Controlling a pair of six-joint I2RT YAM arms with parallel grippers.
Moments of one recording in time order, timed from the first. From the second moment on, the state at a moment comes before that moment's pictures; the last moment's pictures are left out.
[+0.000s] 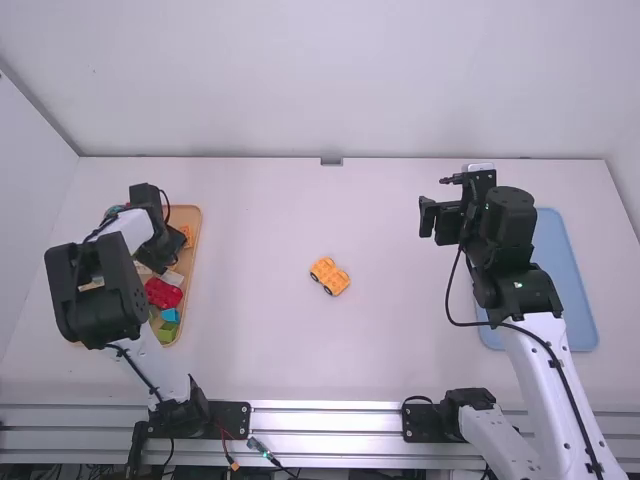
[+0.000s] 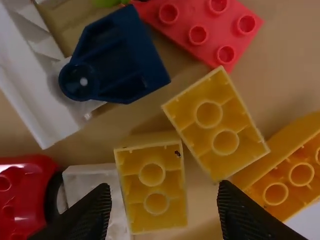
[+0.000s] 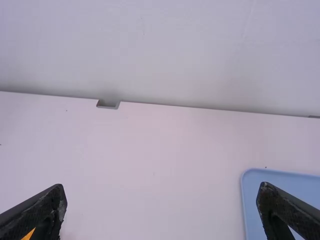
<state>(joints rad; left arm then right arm) 0.36 1.91 1.20 -0.61 -0.14 -0.79 0.10 1.02 0.97 -0.40 -0.08 -0.03</state>
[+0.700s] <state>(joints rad) 0.36 1.91 1.12 -0.50 -0.16 -0.79 0.10 1.02 0.97 -0.40 -0.08 -0.03</state>
